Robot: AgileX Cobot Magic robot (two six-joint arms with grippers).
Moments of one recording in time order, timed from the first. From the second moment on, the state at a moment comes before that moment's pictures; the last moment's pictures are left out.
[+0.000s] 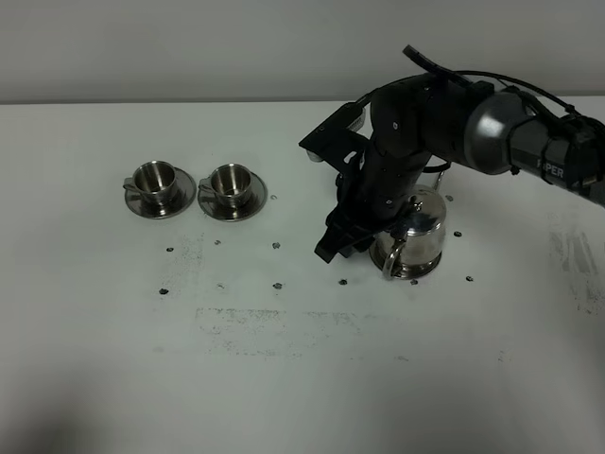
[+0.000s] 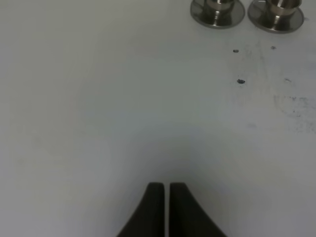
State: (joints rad) left arm 0.10 0.00 -0.46 -0.10 1.06 0.07; right arm 0.51 2.12 -1.63 0.07 0.92 -0.36
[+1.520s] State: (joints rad) left arm 0.10 0.00 -0.46 -0.10 1.06 0.07; right arm 0.55 1.92 -1.14 0.29 0.39 -0.16
